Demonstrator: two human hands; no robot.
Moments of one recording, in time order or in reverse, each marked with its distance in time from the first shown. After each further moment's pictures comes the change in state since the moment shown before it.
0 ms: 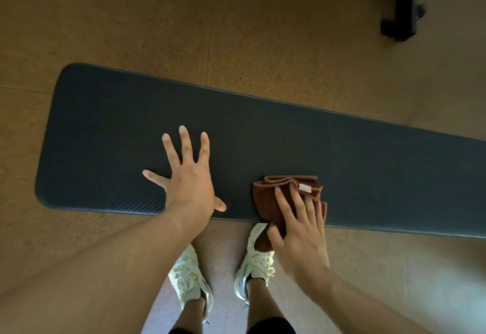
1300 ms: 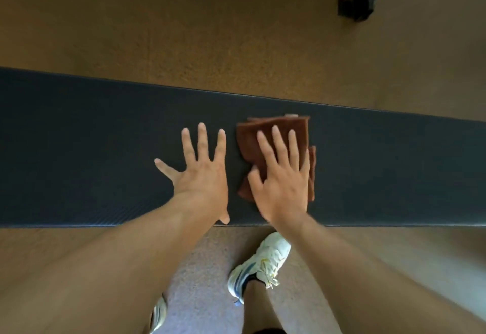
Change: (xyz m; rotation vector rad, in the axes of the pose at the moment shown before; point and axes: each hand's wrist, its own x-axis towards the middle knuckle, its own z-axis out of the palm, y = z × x) left_hand -0.023 0.227 0.014 0.095 -0.163 0.112; right_hand 0.084 0.155 -0.060 0.059 0.287 -0.028
